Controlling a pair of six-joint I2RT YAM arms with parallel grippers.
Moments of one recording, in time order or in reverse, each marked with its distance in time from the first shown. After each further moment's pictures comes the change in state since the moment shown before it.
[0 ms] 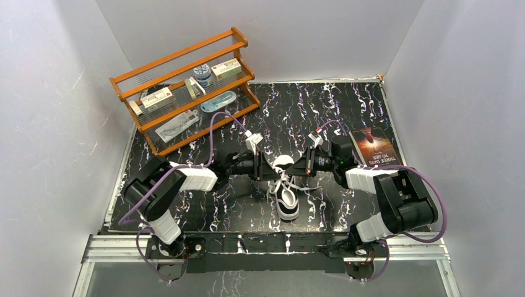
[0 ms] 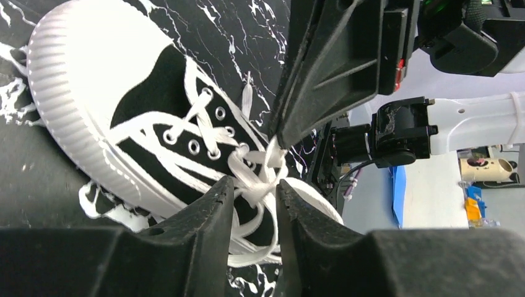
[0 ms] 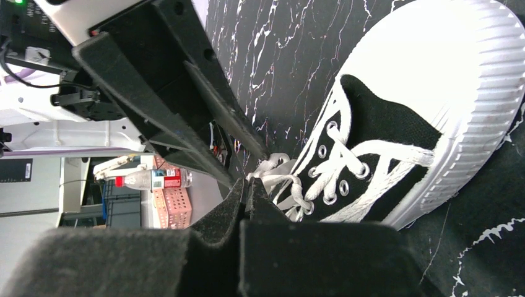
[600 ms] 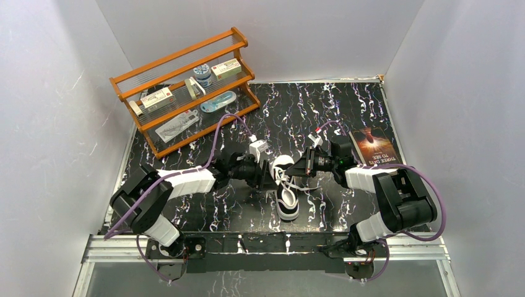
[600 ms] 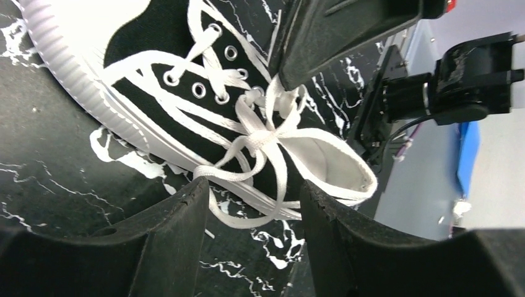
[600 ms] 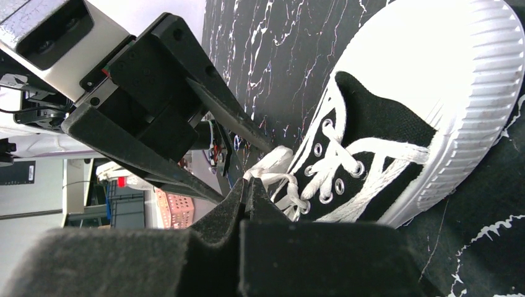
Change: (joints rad) left arm -0.052 -0.180 0.018 -0.423 -0.091 0.239; right arm 0.000 0.012 0.006 -0.019 0.000 0.000
